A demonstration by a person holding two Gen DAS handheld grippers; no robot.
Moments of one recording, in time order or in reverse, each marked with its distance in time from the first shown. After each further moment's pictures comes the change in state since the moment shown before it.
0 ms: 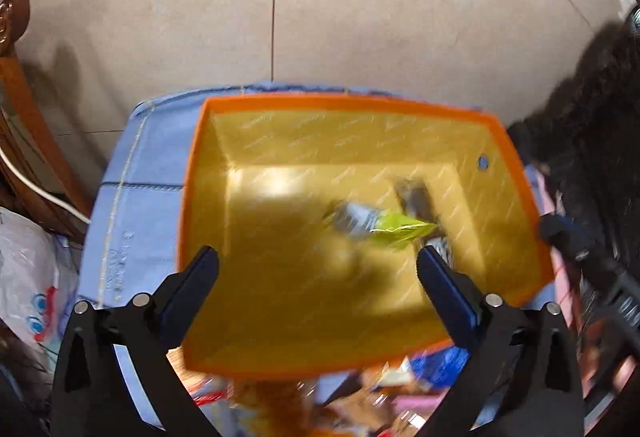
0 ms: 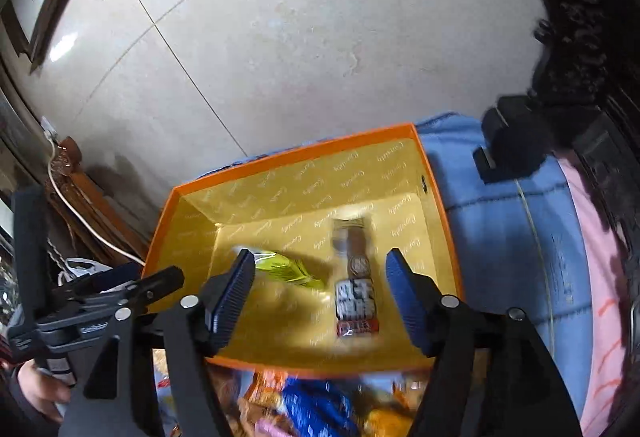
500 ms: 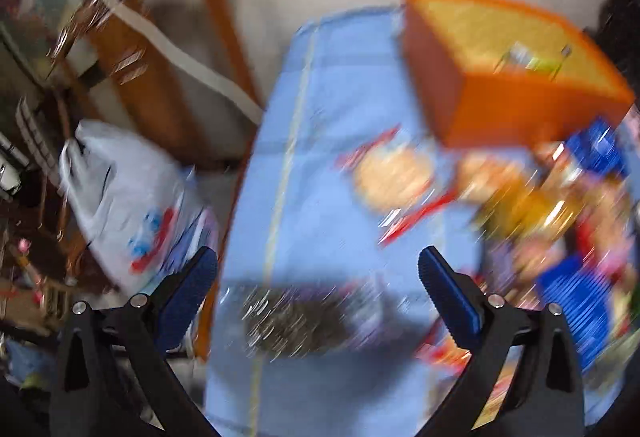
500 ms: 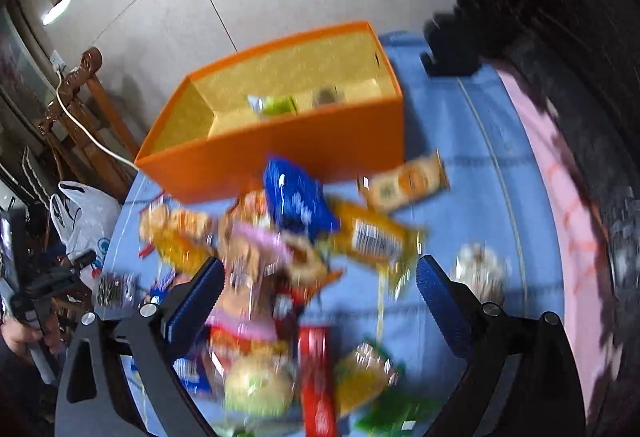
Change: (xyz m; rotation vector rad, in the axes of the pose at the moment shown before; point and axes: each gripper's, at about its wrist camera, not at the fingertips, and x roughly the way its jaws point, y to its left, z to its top) left arm -0.068 0.148 -0.200 0.008 0.037 0.336; right arm -0.087 0.003 -0.154 -0.037 0.111 -0.092
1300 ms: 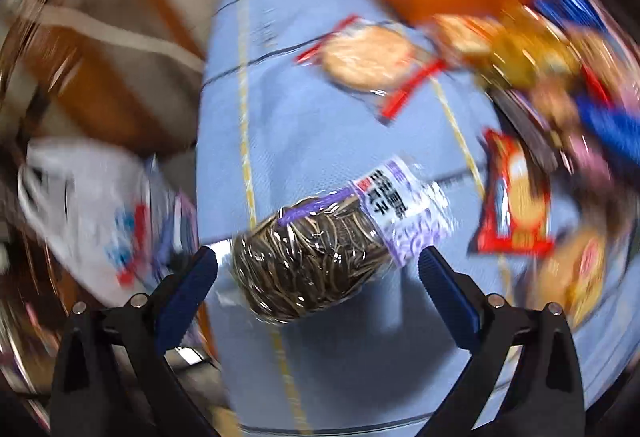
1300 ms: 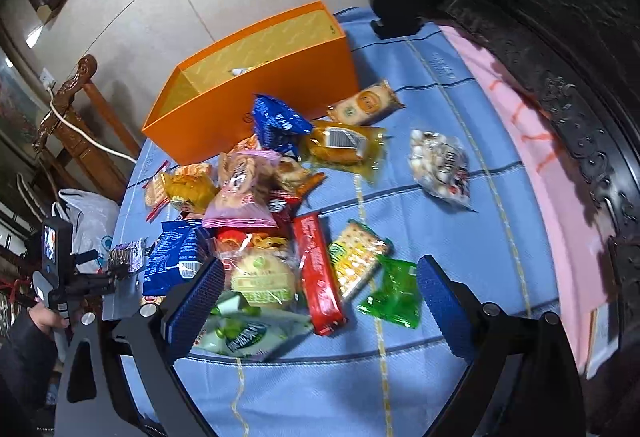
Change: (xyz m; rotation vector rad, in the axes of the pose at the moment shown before) left arm 0.045 0.007 -0.051 0.381 0.073 -0.110; right arm -0.060 -0.005 -0.090 0.136 -0.006 -0.061
